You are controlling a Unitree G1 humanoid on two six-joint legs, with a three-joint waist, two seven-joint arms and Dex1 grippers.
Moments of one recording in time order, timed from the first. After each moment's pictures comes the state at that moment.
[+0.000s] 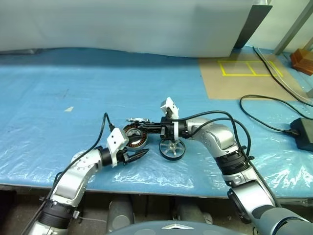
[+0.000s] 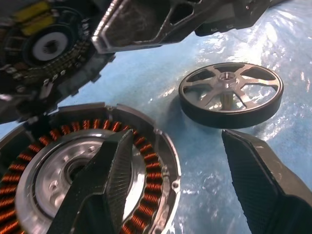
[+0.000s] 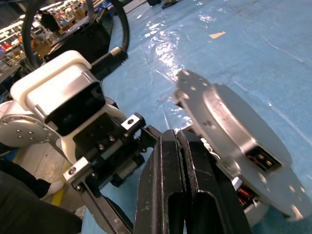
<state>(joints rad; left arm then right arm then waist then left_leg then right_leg) -0.06 0.44 -0.15 -0.13 -0.28 0.17 -0.85 -0.58 -0.28 0.26 0.01 0.49 0.78 0.93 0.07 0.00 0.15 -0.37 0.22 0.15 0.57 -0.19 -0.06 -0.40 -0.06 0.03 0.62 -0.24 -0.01</state>
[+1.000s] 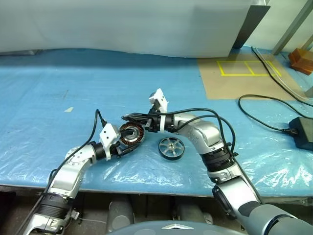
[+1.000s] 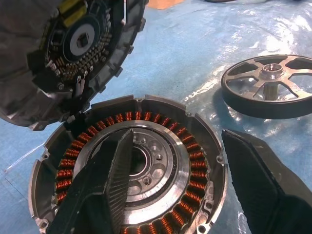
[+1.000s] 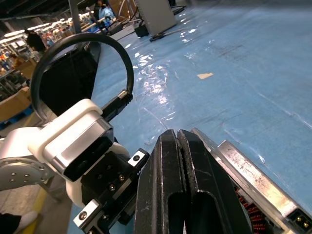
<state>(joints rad) -0.10 0.47 -0.10 0.01 -0.28 0.06 -0.87 -0.63 -0.10 0.26 0.08 0.41 0.68 0.78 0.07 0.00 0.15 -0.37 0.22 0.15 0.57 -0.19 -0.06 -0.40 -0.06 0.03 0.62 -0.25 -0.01</state>
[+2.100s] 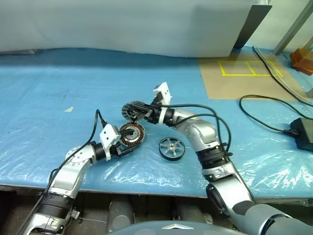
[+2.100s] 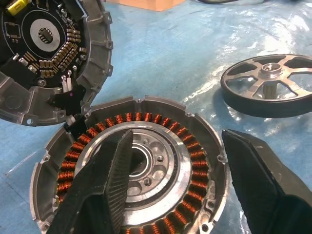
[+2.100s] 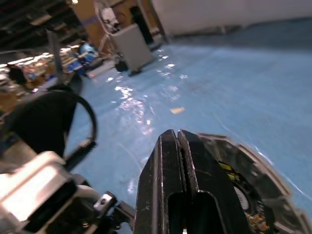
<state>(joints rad) -0.07 0.48 -0.10 -0.01 -0.31 0.05 -0.89 -0.65 -0.11 0.14 0.09 0.47 0.66 0.81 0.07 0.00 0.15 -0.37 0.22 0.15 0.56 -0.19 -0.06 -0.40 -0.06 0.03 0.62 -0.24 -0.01</state>
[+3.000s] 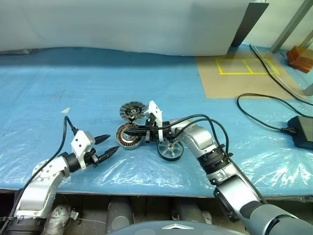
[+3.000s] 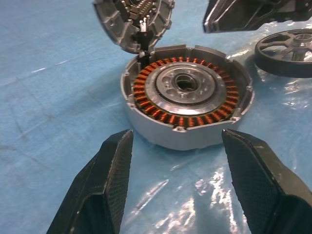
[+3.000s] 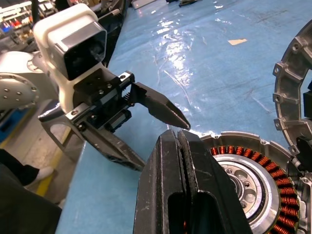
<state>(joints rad) 0.14 0.57 0.10 -0.16 -0.36 0.11 -0.86 -0.64 -0.12 0.37 0.25 0.31 0.49 1.00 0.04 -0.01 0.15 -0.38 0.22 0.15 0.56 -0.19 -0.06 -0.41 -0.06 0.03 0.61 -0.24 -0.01</state>
